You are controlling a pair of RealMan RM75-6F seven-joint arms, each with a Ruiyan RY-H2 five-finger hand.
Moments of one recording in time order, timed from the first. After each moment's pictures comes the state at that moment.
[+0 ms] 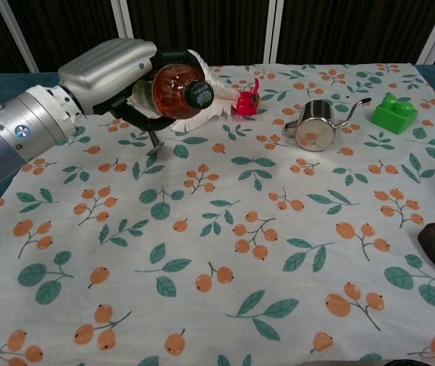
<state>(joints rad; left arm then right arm) -0.82 -1.83 -0.10 -0.87 1.64 1.30 -0.12 0.06 -1.13 0.08 -1.62 -1.50 1.52 -0.04</state>
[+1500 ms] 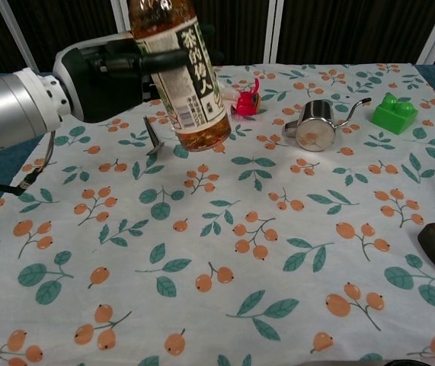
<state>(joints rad) -0.84 -1.59 -0.09 -1.30 1.60 1.08 -1.35 0.06 -1.13 0.08 -1.62 -1.49 1.52 -0.03</state>
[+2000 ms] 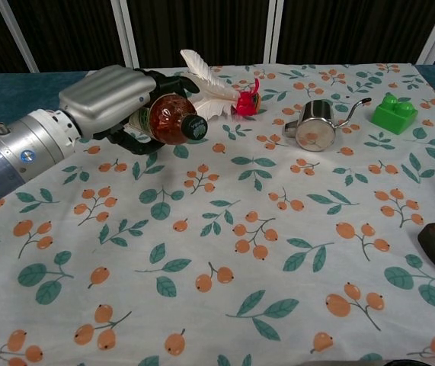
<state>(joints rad) -0.80 -1.83 -0.07 -0.91 1.59 1.21 0.04 0.06 -1.13 0.08 -1.62 -1.49 1.52 -0.03</state>
